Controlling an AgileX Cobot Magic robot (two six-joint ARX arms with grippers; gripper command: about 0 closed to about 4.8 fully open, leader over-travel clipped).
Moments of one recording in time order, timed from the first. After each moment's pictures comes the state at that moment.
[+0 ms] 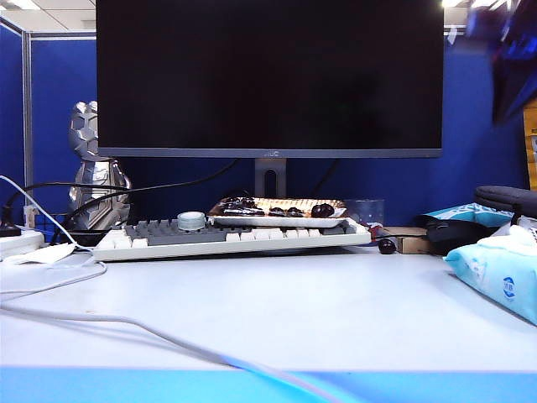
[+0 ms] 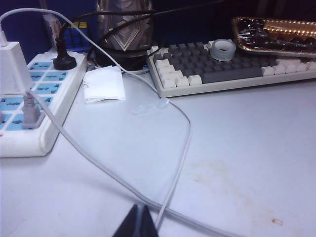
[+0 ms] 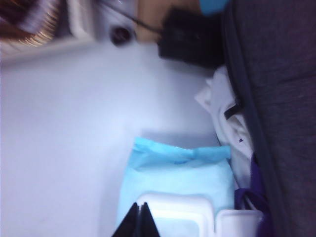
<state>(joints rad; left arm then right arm) -0.08 0.00 0.01 -0.16 -0.01 0.00 0.10 1.41 1.24 -0.65 0.03 0.13</state>
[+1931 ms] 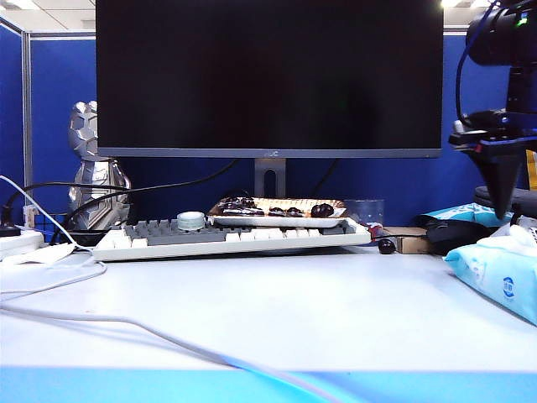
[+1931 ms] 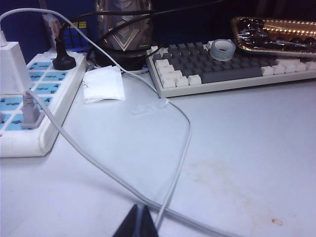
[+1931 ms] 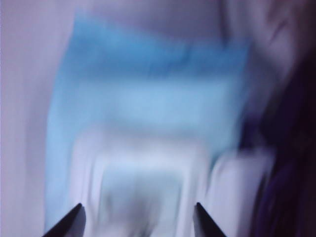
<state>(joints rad) -0.08 0.00 0.01 -0.16 -0.01 0.00 0.10 1.64 1.28 -0.84 0.11 0.05</state>
